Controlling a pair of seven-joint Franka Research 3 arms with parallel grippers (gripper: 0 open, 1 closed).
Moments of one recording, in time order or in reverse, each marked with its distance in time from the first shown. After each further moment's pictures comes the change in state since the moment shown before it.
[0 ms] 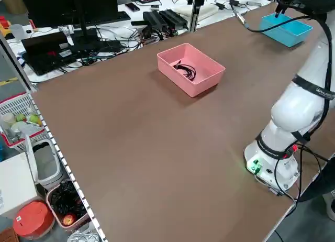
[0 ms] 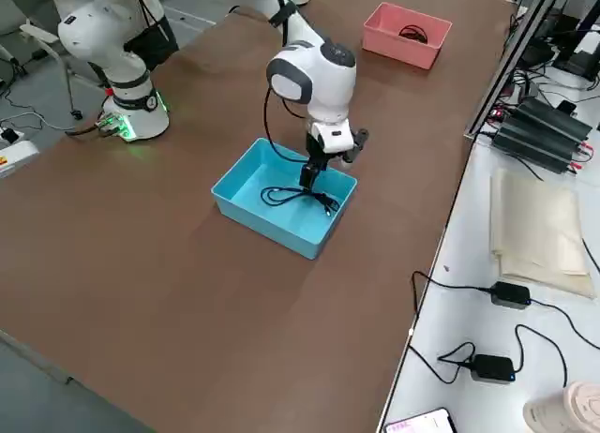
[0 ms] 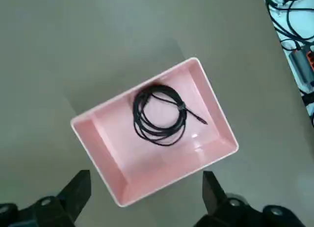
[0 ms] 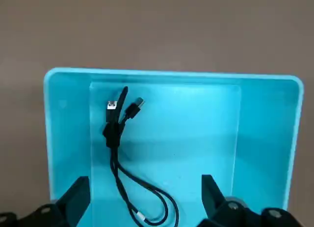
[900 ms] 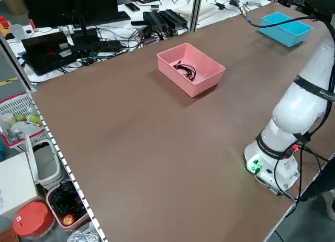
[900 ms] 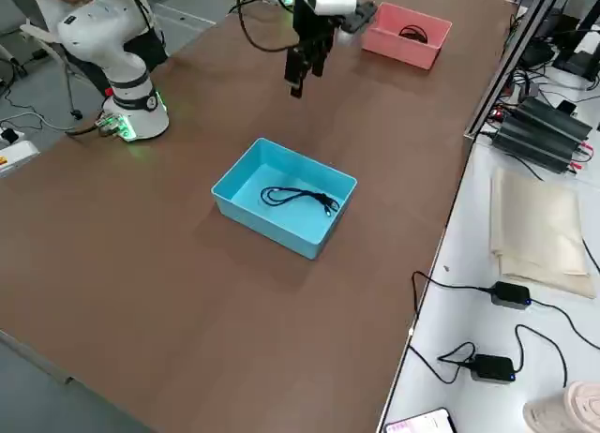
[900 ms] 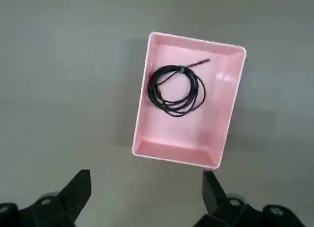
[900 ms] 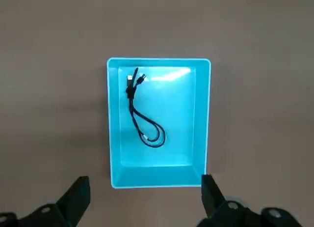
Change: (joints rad) left arm 0.046 -0.018 -0.022 0.140 -0.005 -0.223 0.946; right arm 0.000 -0.288 0.007 0.316 0.000 -0.616 0.000
